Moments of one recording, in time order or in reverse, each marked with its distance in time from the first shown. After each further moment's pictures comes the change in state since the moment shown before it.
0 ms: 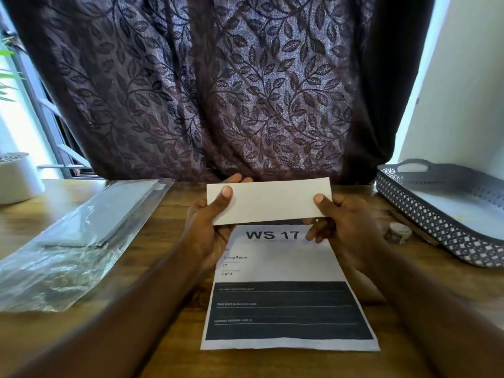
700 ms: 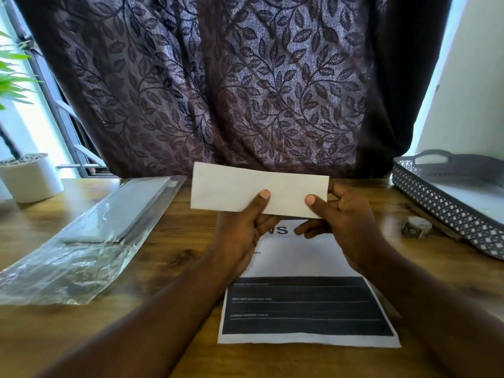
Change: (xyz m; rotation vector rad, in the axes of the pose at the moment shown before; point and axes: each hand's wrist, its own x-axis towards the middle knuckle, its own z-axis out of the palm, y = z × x) left_hand -0.009 -0.017 0.023 0.195 0.125 0.005; right_hand -0.015 -0.006 0.040 0.009 -0.052 -0.121
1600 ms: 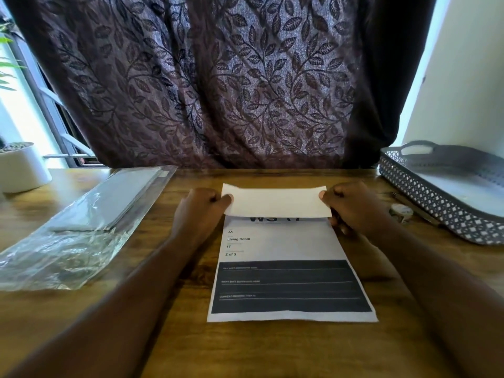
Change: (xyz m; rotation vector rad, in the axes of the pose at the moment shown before) left_hand 0.037 0.004 -0.074 1.399 0.190 0.249; right_hand 0.021 0.015 -0.059 -0.738 0.043 0.166
